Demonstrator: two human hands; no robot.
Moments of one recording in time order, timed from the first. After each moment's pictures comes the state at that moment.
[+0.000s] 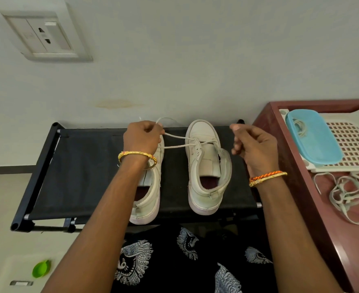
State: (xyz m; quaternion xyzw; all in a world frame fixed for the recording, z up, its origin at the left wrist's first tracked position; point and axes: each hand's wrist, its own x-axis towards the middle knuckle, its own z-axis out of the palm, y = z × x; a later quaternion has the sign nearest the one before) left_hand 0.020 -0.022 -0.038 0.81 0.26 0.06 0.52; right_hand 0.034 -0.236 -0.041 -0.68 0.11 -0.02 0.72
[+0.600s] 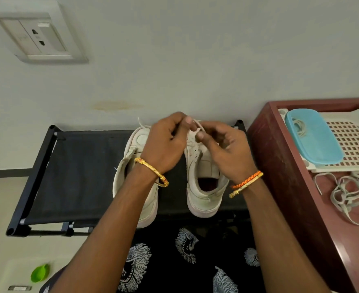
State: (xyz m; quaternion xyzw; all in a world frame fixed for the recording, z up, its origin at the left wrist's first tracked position) left_hand 0.010 -0.058 -0.020 0.85 -0.04 0.11 0.51; right_hand 0.026 -0.204 -0.037 -0.76 -0.17 -0.01 0.63
